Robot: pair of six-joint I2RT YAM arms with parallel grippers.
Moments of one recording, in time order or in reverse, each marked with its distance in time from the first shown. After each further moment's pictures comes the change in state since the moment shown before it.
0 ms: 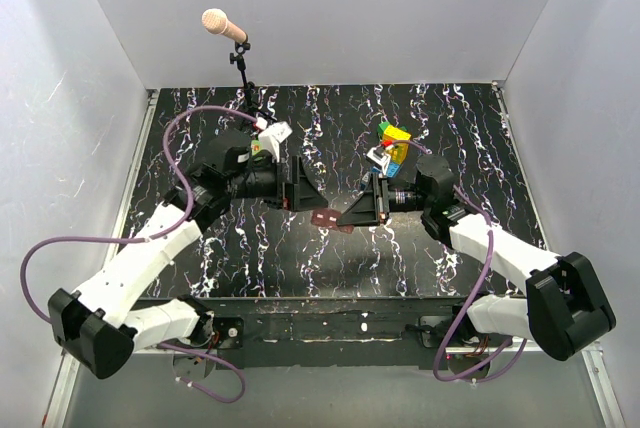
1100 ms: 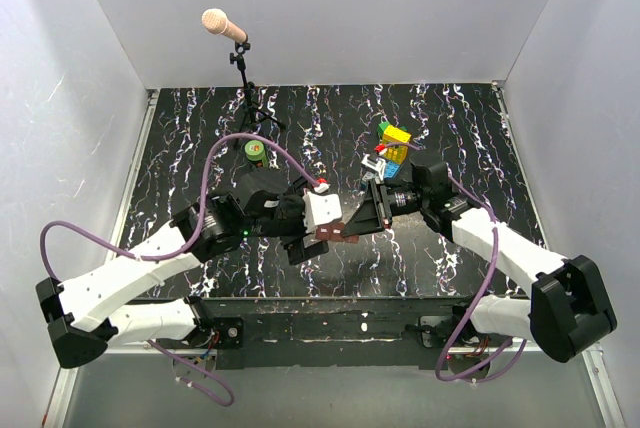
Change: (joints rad) left arm -0.417 -0.065 0.081 -0.221 -0.394 0.987; right arm -0.001 -0.012 0.090 -0.380 -0.088 -0.243
